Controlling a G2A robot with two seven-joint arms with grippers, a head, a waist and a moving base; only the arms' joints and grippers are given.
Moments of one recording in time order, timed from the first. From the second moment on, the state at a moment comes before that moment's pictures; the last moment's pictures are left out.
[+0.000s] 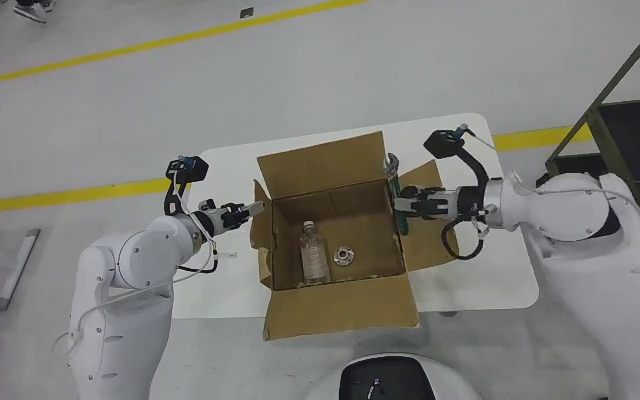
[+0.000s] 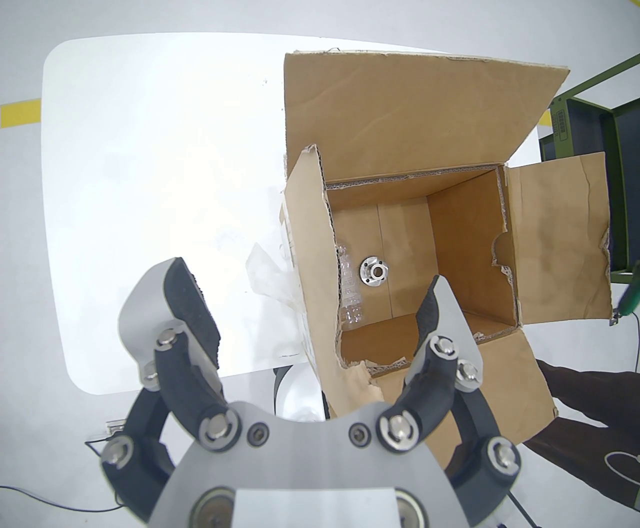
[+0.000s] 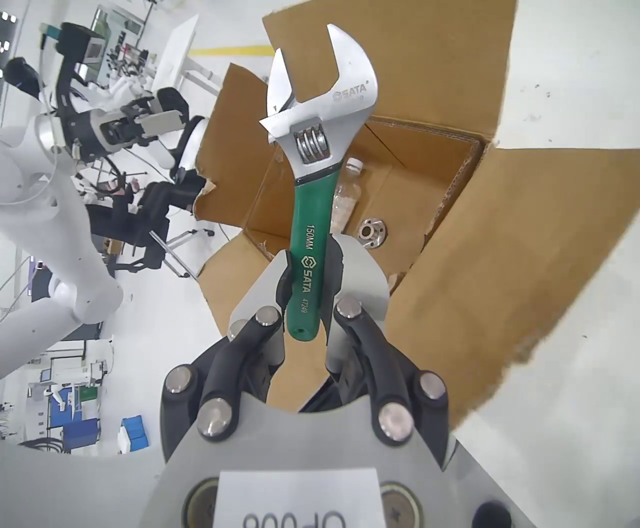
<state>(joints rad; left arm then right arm) 0.92 -1.02 -1.44 -1.90 0.74 0.23 -1.28 -0.87 -1.18 1.31 -1.77 -0.36 0.10 1.24</state>
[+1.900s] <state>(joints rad) 0.92 -1.02 -1.44 -1.90 0.74 0.23 -1.28 -0.87 -1.19 1.30 -1.83 -0.51 -0.13 1.08</state>
